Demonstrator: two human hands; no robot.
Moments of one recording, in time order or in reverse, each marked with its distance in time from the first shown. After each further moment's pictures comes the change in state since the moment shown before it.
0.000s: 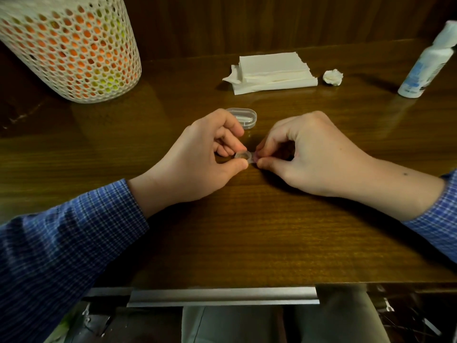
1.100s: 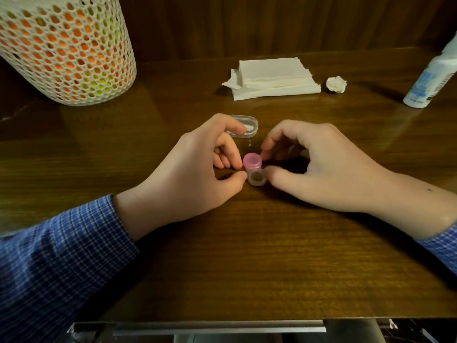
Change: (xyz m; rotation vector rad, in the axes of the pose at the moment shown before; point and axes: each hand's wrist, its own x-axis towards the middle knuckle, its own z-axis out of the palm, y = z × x) left_hand 0.002 -0.007 0.000 0.063 0.033 0.092; right_hand 0.004 0.011 -0.003 0.055 0.021 -0.003
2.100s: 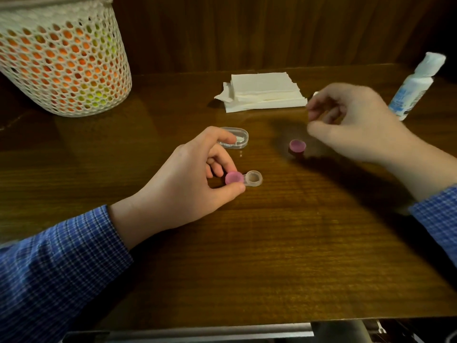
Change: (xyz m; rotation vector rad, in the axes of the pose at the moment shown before) left_hand 0.001 0.001 0.001 -0.047 -0.001 0.002; right_hand 0.019 0.046 -0.060 -0.081 0.261 0.216
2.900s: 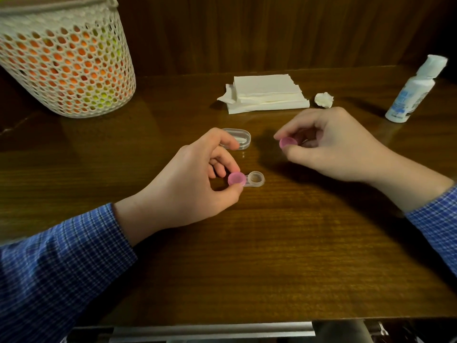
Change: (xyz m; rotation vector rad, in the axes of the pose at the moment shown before) left_hand 0.000 0.001 -0.002 0.009 -0.010 -0.004; right_hand -0.010 -0.013 0.022 0.113 -0.172 -0.090
